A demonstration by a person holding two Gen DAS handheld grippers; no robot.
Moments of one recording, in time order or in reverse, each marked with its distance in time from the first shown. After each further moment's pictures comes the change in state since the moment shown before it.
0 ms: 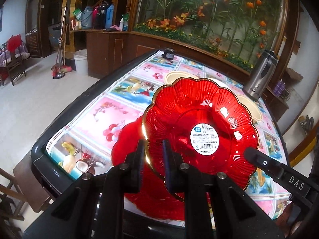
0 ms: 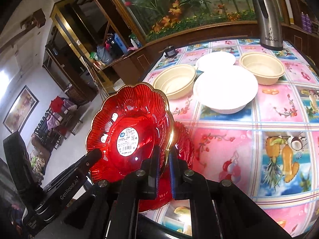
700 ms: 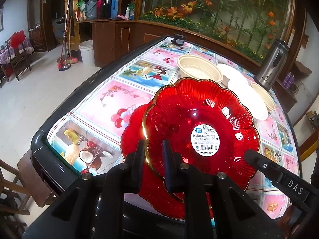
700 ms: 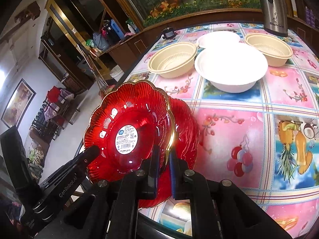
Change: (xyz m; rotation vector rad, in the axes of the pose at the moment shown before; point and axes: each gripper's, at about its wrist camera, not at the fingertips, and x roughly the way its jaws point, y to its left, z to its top) left arm 0.021 0.011 -0.013 0.005 0.077 0.059; right arm 0.041 -0.002 -0.015 0.002 0.103 -0.017
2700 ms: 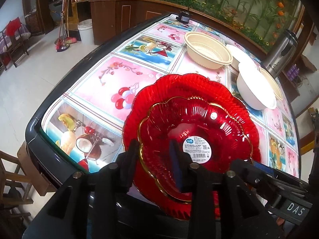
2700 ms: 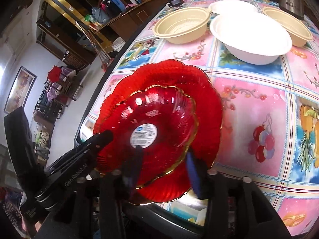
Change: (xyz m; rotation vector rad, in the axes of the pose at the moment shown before) left arm 0.019 0.011 0.002 -0.020 0.178 -0.008; right arm 0.033 0.017 0.002 -0.005 0.226 0.041
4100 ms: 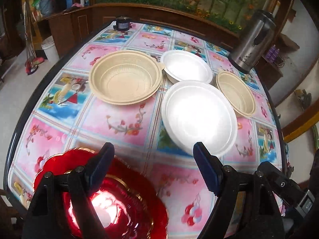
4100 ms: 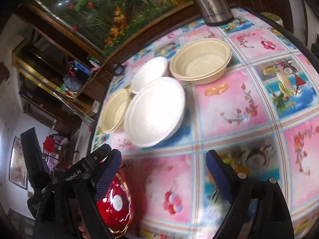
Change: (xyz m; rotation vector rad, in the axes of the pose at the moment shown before) left arm 0.045 -0.164 0.098 0.173 0.039 -0.103; right arm -0.100 -0.159 0.063 0.373 -0.293 -0.035
